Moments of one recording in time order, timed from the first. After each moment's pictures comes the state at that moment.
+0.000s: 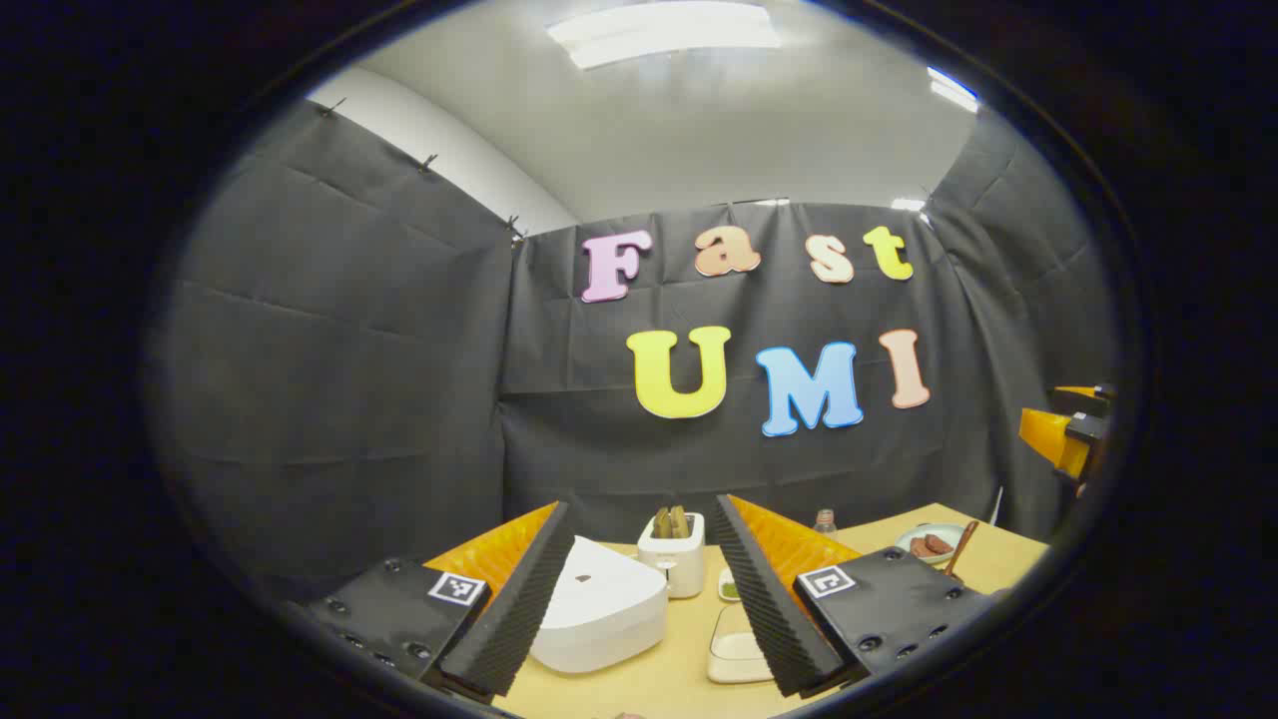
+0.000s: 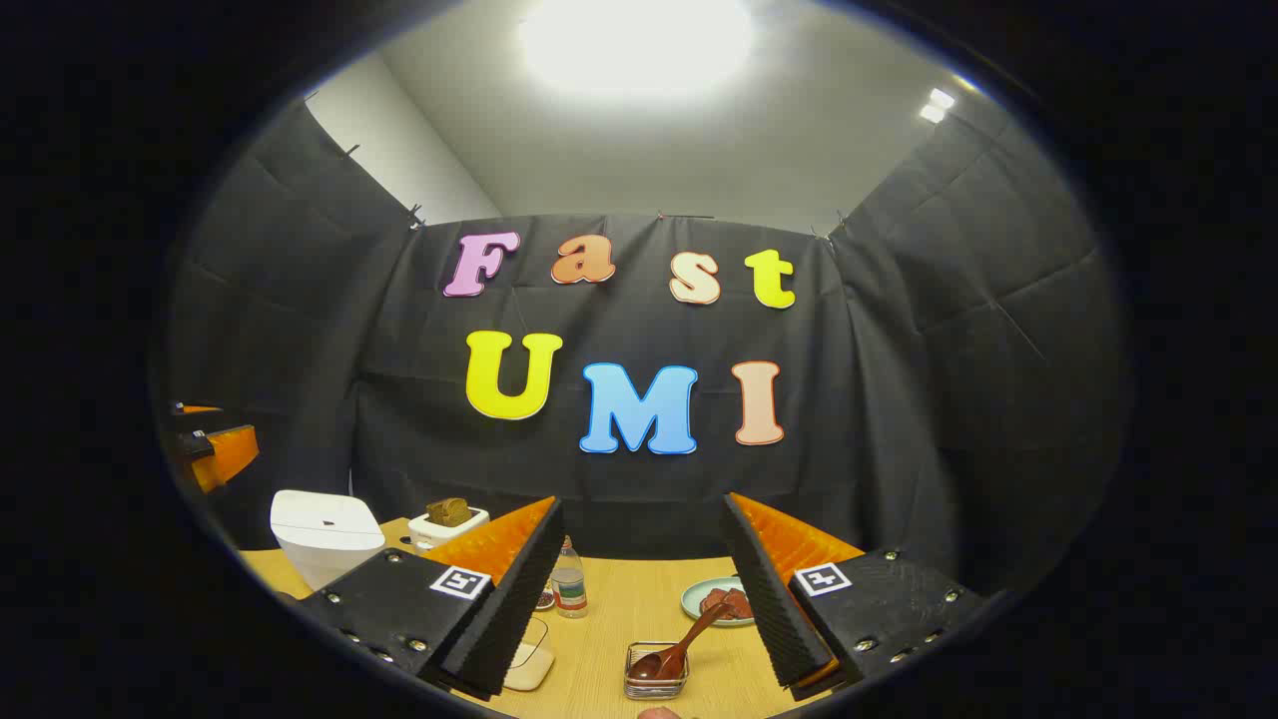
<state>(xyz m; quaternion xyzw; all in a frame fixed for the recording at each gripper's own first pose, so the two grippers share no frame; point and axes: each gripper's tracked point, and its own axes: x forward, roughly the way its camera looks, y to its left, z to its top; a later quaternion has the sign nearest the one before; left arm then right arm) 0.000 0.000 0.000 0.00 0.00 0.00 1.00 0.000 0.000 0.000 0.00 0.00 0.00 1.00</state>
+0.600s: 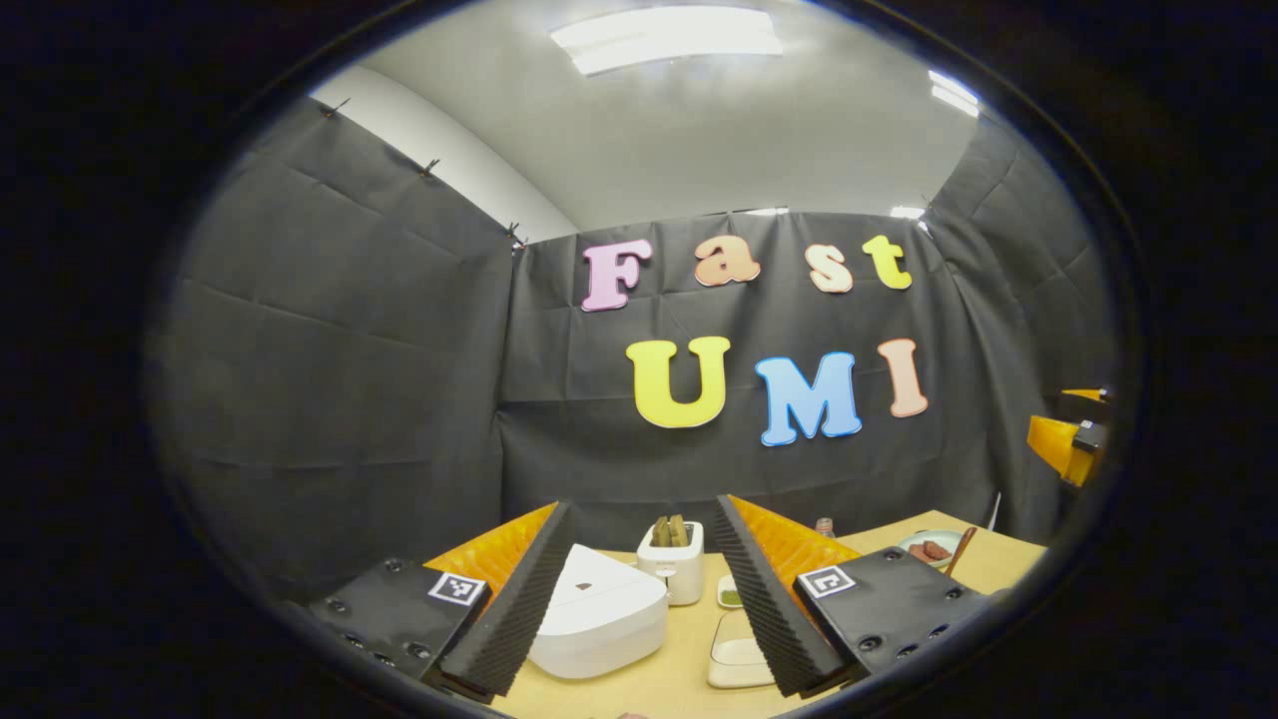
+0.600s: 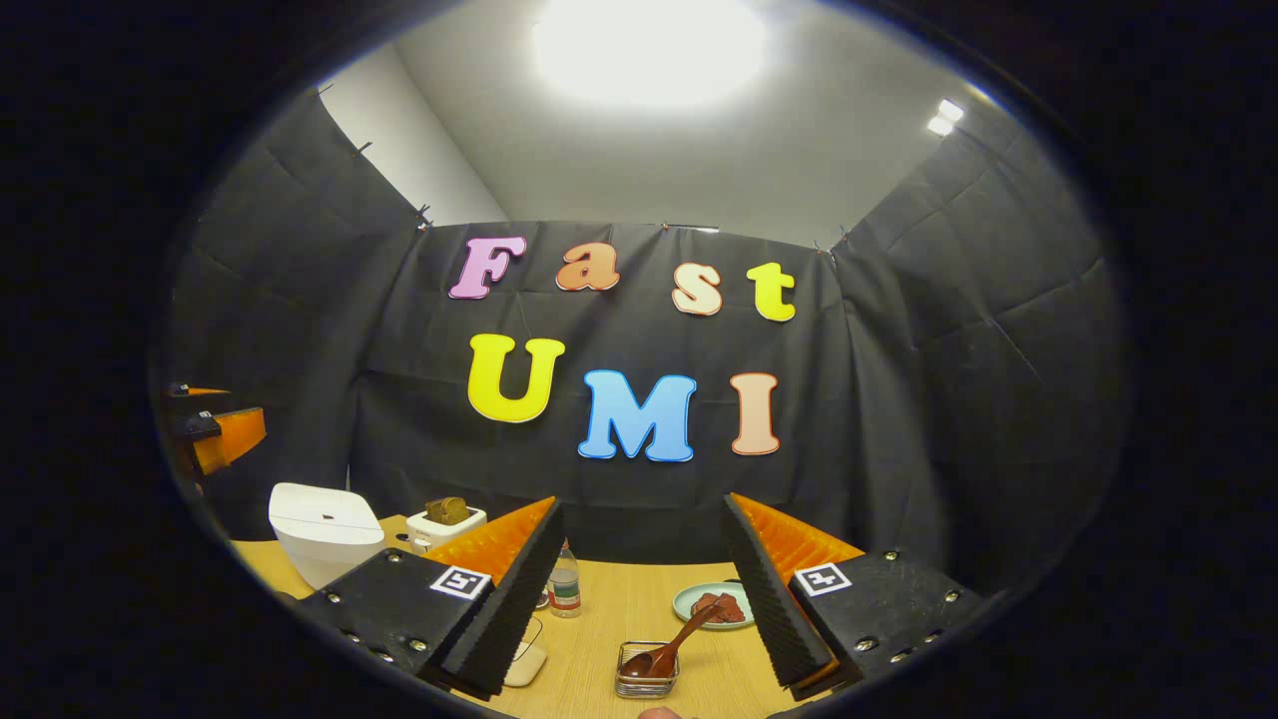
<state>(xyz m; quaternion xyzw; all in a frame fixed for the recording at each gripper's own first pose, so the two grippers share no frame) 0.001 0.003 0.006 0.00 -0.01 0.00 1.00 -0.013 -0.003 0.004 -0.01 -0.01 -0.01 1.00</state>
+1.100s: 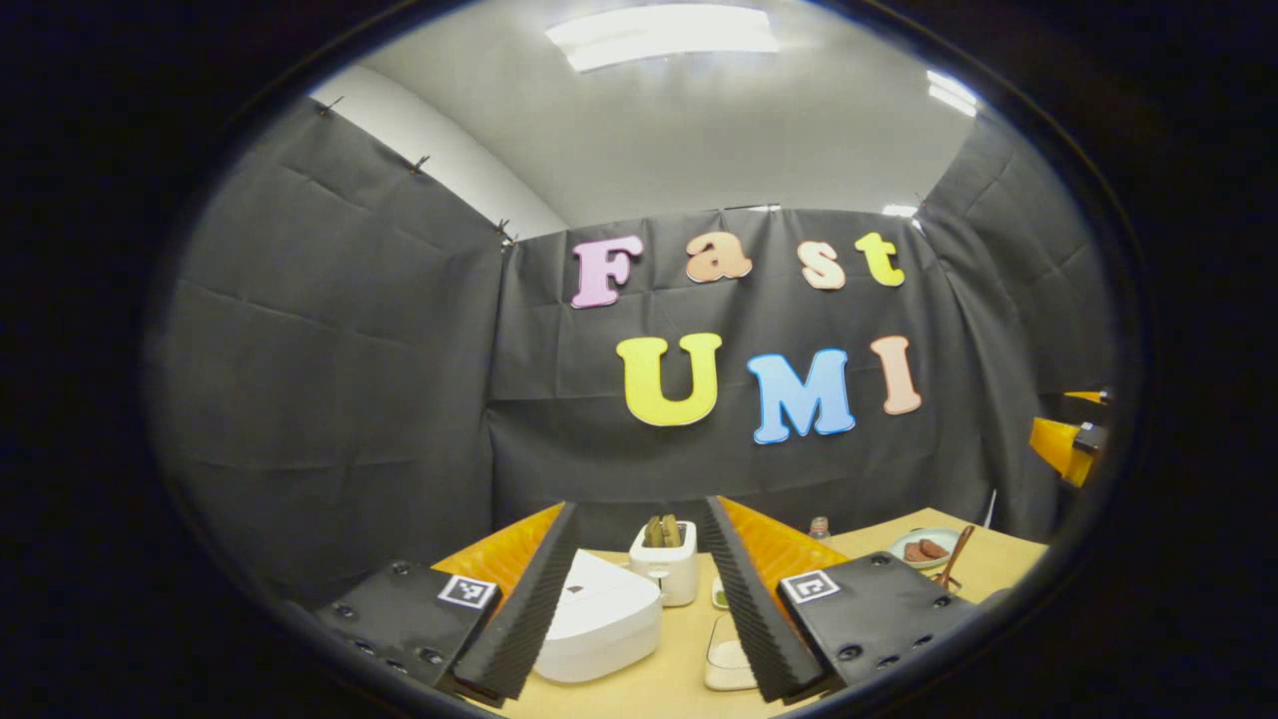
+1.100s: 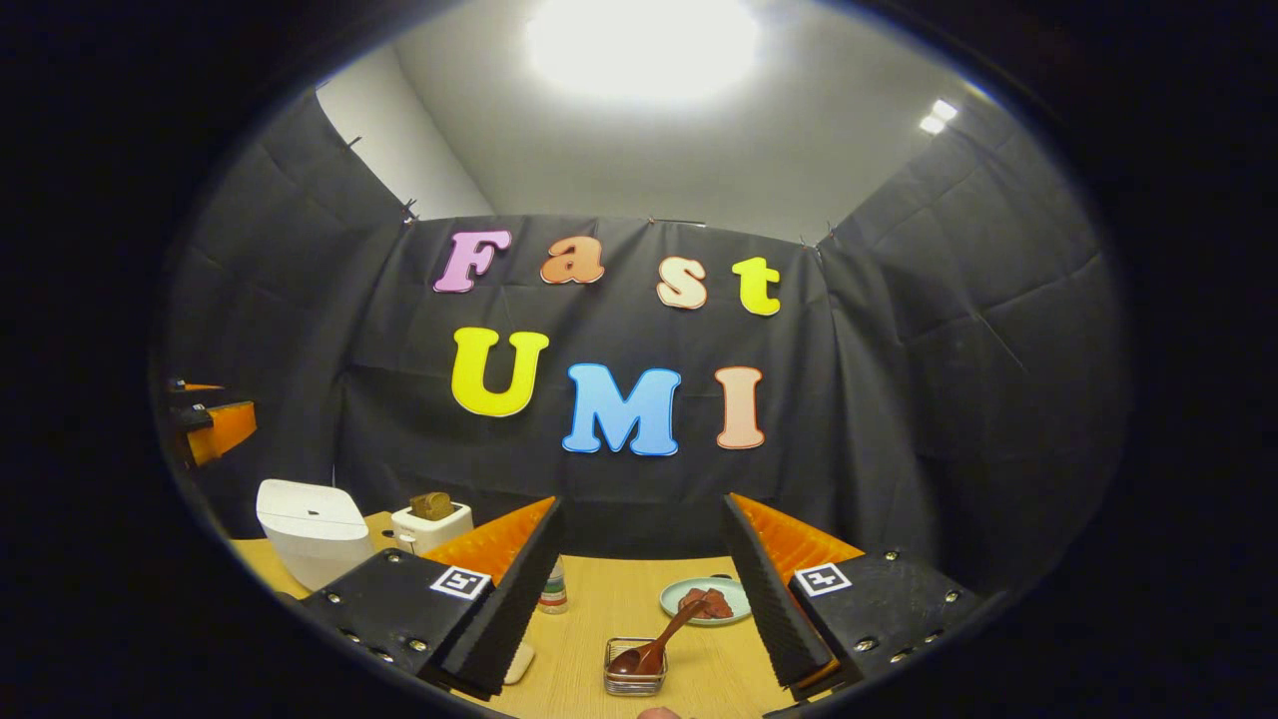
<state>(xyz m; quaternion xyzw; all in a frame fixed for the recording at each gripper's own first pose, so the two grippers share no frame) 0.011 0.000 0.006 0.00 -0.01 -0.02 1.00 -0.008 -0.013 -0.004 -0.01 0.00 -0.03 1.00</state>
